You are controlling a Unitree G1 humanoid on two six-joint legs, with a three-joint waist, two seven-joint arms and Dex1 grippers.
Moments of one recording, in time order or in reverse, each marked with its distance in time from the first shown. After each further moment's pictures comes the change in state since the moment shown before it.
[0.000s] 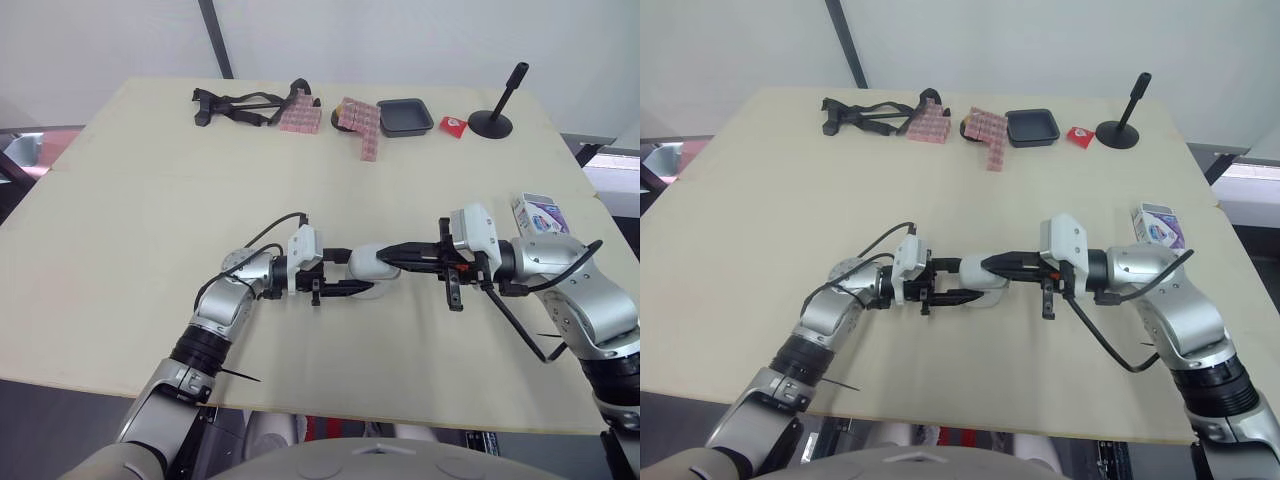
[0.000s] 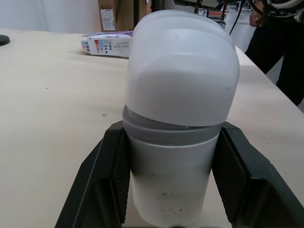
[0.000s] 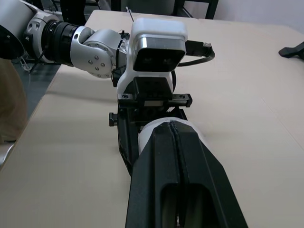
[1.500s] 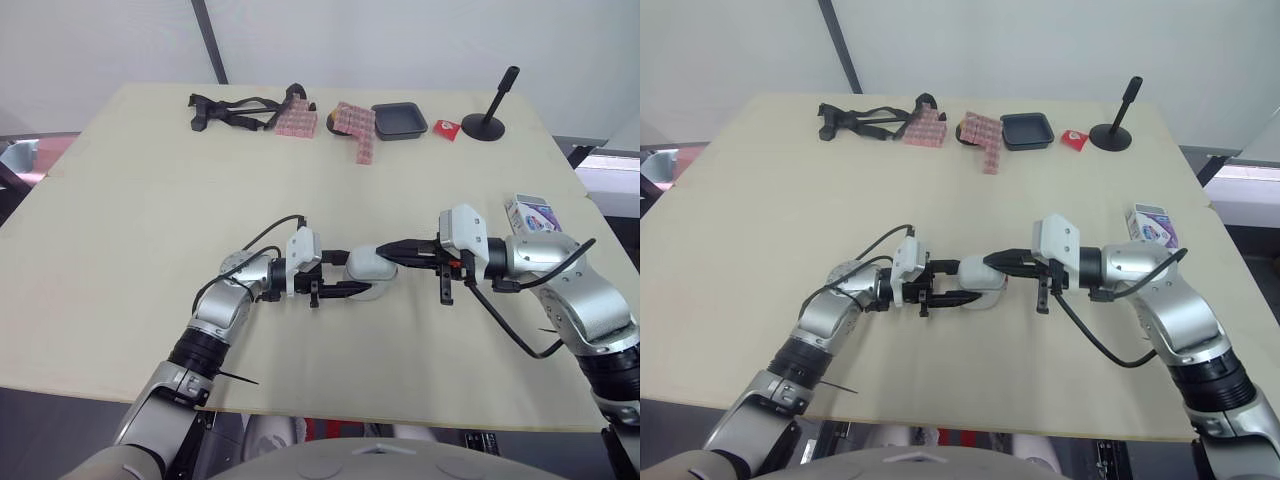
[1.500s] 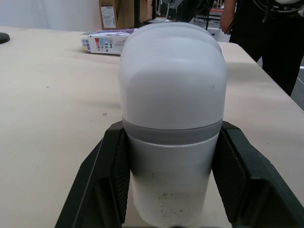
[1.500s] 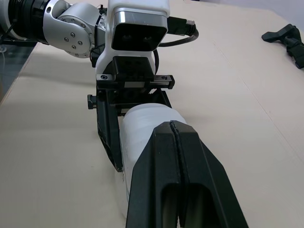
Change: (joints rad) left arm 0.014 0.004 0.000 -0.002 0.005 0.004 0.011; right arm -0.020 -0.014 0.053 0.036 -0.070 -0.003 -0.047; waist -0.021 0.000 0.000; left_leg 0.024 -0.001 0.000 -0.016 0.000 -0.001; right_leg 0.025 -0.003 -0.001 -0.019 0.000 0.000
